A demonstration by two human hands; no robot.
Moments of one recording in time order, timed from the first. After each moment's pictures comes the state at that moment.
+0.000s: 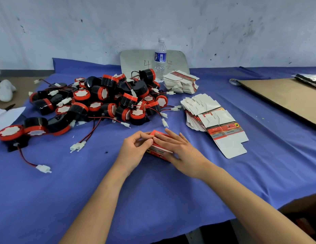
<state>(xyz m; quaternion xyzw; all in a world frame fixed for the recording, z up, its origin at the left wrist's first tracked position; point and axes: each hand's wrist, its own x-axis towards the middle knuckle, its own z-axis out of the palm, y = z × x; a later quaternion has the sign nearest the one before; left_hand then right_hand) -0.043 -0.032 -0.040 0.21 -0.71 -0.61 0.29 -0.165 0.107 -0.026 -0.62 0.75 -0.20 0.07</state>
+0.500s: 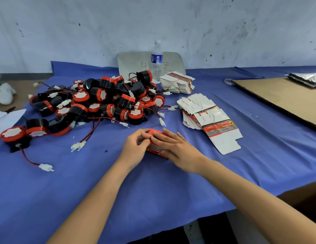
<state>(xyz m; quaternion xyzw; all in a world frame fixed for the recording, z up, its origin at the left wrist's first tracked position) -0.045 -0.026 -0.034 0.20 -0.74 -0.58 0.27 -0.169 0.109 -0.029 -0.63 0.75 -0.17 0.07</state>
